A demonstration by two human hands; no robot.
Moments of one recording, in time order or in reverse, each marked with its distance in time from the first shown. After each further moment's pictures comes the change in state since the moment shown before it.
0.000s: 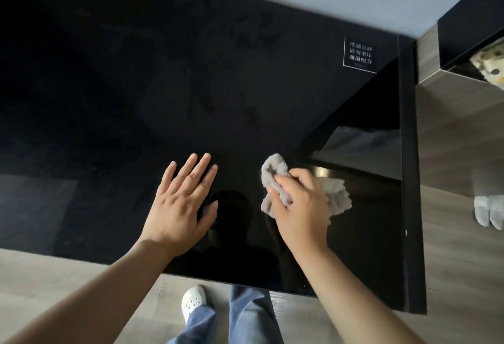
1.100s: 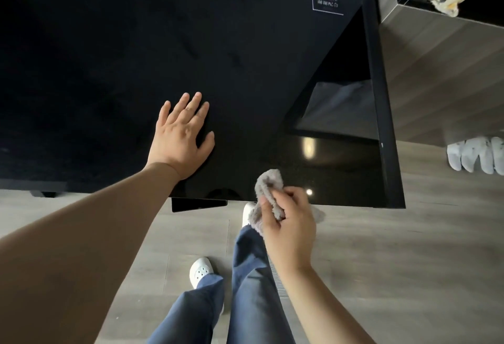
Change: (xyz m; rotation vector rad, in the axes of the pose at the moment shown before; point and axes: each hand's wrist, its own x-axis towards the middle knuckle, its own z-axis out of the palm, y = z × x) left_hand -0.004 0.003 0.005 0.007 0.079 -0.013; right_hand -0.171 -0.029 0.001 0.179 0.143 0.283
